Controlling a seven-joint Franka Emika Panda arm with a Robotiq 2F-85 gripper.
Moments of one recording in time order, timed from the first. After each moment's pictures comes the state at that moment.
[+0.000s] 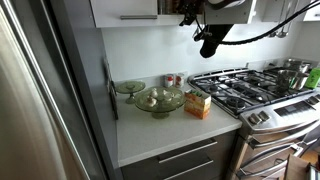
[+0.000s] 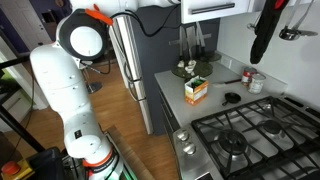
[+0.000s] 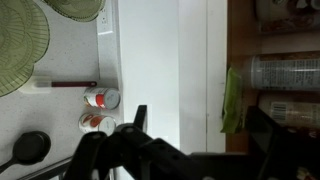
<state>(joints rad) -0.13 0.11 0.06 -1.42 -0.14 2.55 1.90</state>
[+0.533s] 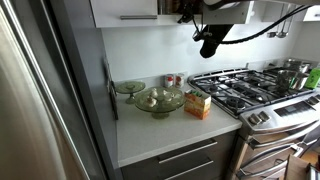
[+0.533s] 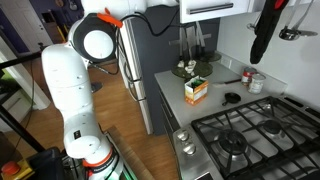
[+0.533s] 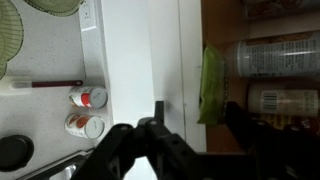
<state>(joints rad) -0.16 0.19 0.05 -1.30 -0.13 2.56 1.90</state>
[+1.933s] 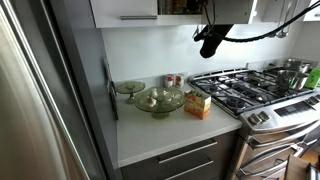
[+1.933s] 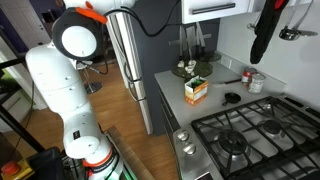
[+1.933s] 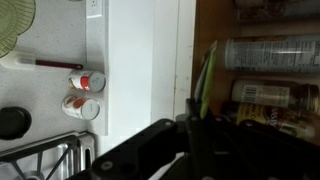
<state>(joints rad) -0.18 0.07 0.05 -1.39 -0.07 2.52 1.74</state>
